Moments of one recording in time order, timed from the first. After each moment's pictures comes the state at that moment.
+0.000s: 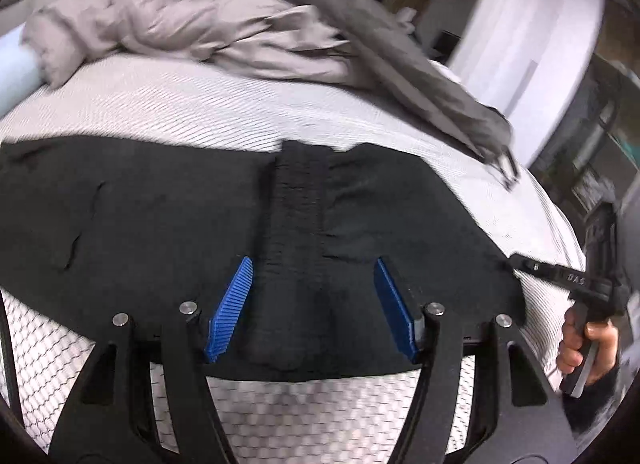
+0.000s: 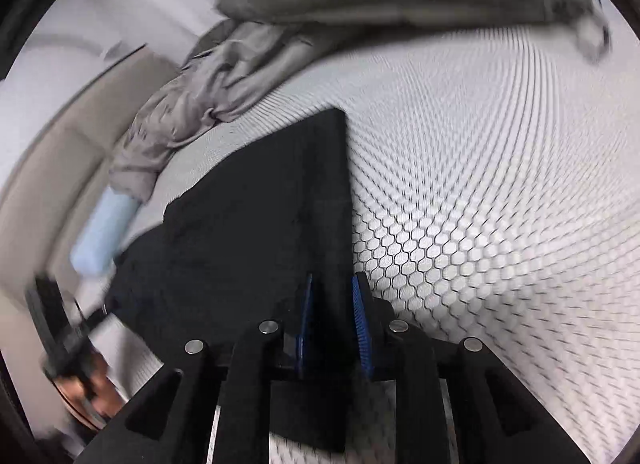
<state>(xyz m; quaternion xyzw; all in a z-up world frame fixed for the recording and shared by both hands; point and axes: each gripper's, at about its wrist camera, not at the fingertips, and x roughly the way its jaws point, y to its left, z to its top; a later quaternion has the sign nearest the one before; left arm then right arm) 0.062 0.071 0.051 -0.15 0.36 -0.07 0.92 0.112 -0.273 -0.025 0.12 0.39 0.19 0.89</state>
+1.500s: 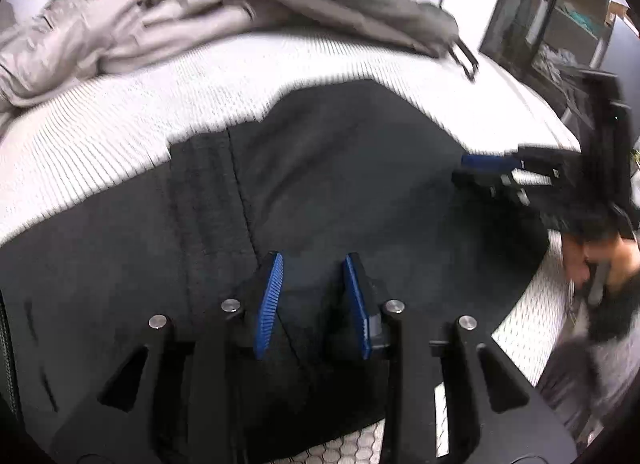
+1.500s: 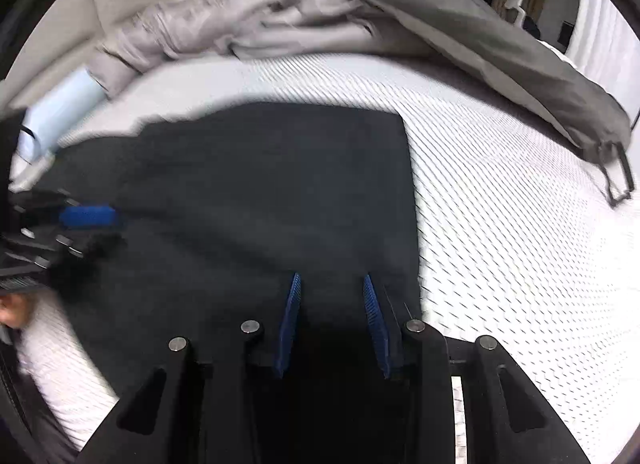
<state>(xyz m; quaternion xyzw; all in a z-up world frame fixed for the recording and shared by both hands) 0.129 0.038 0.041 0.00 0.43 -0.18 0.89 0.126 -0.171 -0.031 -0.09 0.38 0.16 0.91</state>
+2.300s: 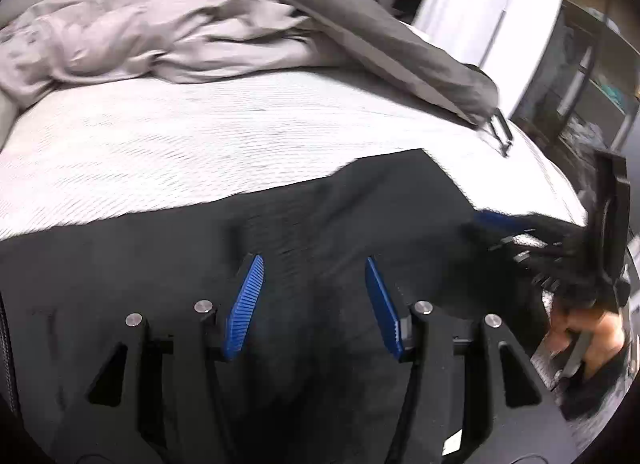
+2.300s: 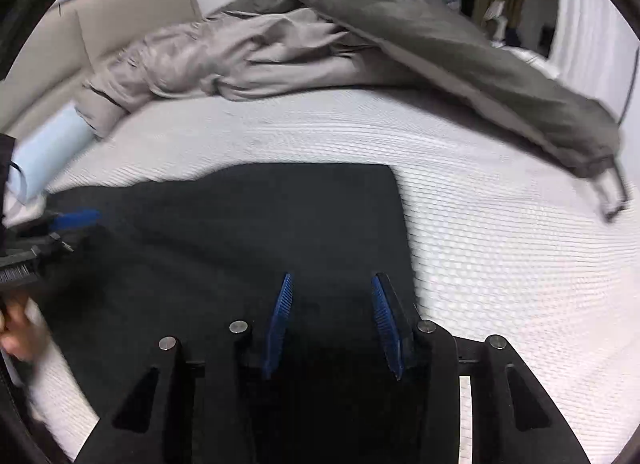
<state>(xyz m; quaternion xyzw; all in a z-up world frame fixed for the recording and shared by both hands) 0.159 0.079 0.051 -0.08 0.40 -0.13 0.90 0.142 -0.152 -0.017 -0.06 0.36 0.14 0.92</state>
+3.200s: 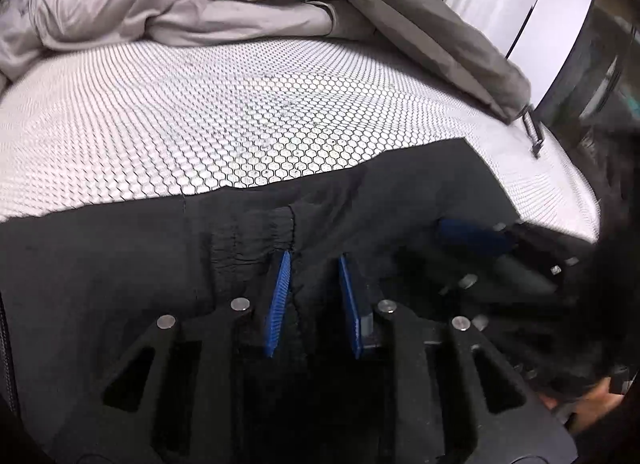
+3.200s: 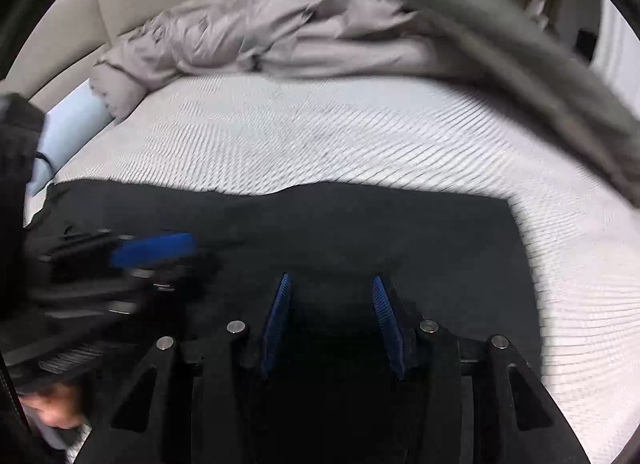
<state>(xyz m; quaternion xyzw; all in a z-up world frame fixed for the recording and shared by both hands) 0.212 0.072 0.009 -0.12 0.43 -0.11 0.89 0.199 -0.054 -0.044 -0.09 0.40 0.18 0.90</state>
